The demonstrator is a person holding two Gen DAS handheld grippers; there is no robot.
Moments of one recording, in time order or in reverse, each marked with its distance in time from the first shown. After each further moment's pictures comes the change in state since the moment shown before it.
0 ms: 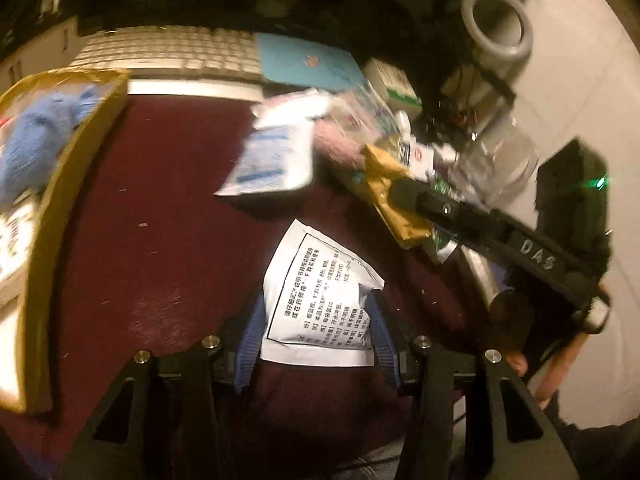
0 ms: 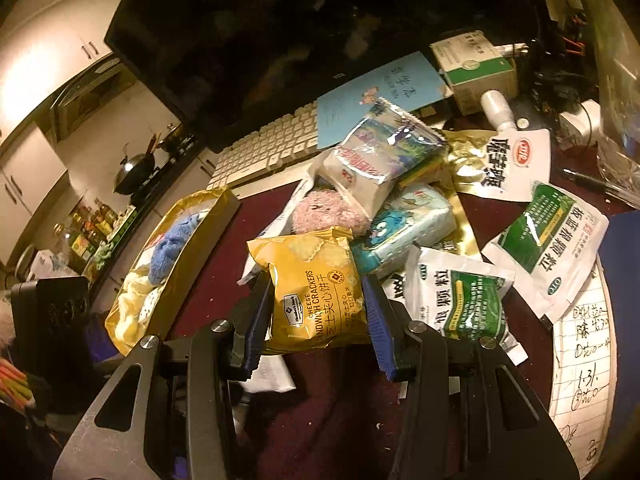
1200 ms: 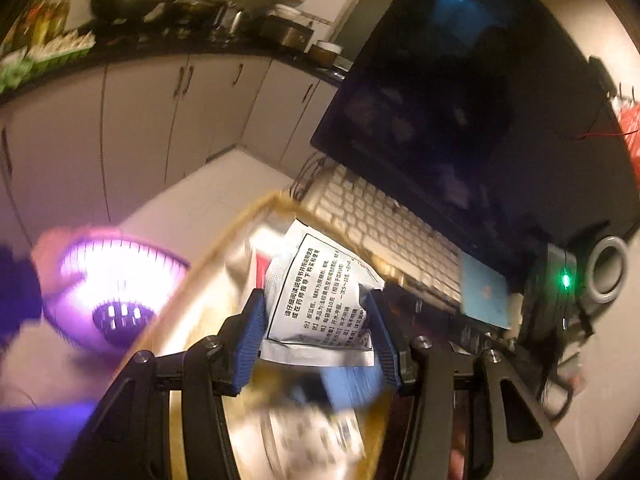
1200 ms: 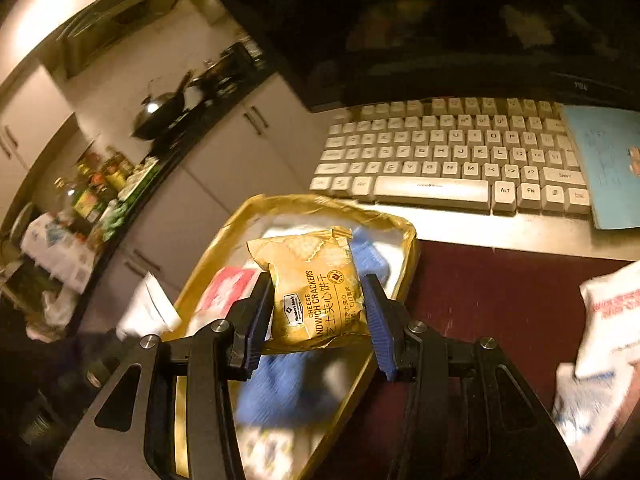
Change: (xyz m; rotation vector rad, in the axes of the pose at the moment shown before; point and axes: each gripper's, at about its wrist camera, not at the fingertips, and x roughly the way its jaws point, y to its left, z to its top) left arm -0.134 0.185 0.083 -0.384 -0.387 0.295; right arm 0.221 0.195 0.073 -0.124 0.200 0.063
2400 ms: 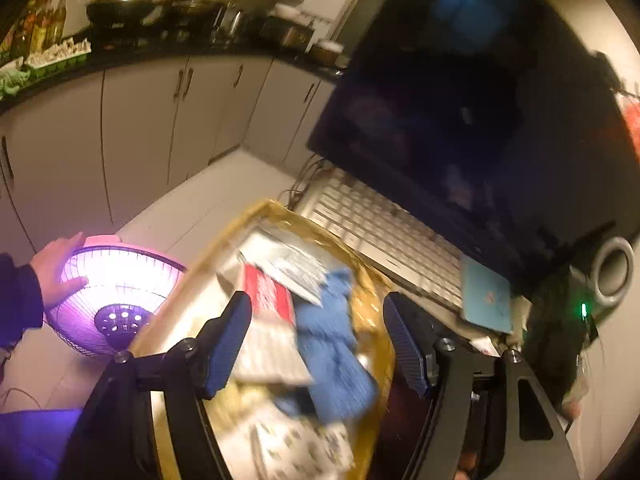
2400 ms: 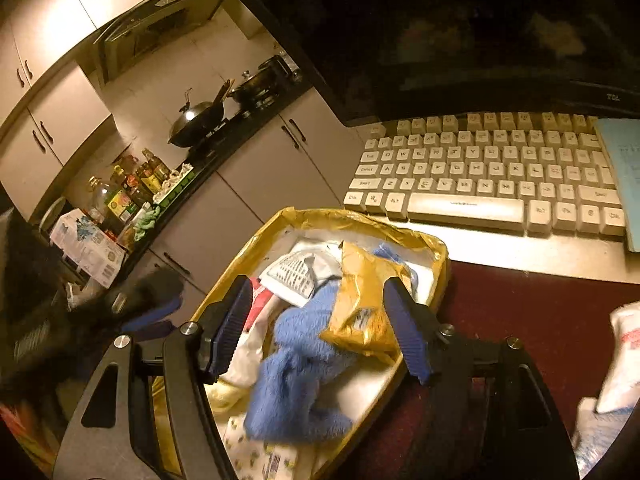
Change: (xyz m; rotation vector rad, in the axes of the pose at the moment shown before) left arm -0.010 -0.020 -0.005 -0.006 -0.010 0.026; right arm -0.019 -0.003 -0.002 -0.058 -0.051 0.133
